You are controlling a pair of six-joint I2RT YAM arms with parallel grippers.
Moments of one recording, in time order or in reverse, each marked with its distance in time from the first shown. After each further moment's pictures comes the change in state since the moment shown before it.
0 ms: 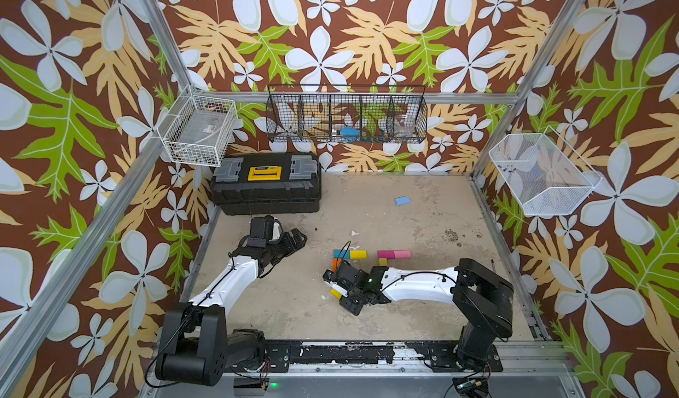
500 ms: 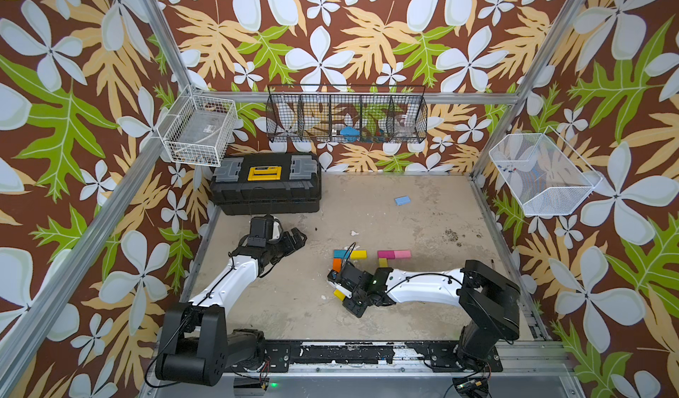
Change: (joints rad) left arm 0.000 0.000 0.006 -0.001 -0.008 0.000; right arm 0.000 -0.041 -0.048 0.010 -0.045 0.074
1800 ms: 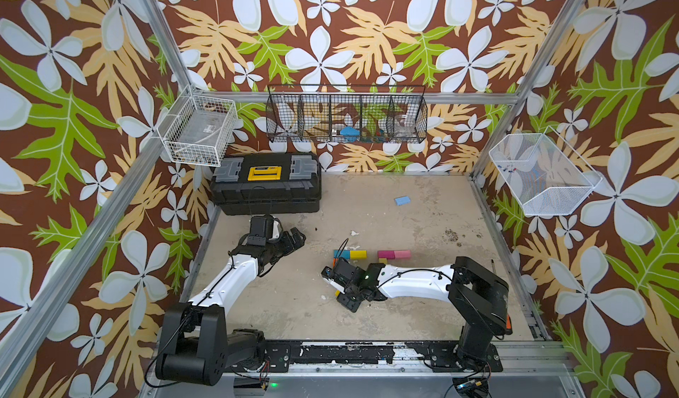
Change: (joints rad) left arm 0.000 0.002 0.017 -0.029 -0.023 0.011; right arm -0.007 0.061 0.090 -0.034 0.051 -0.047
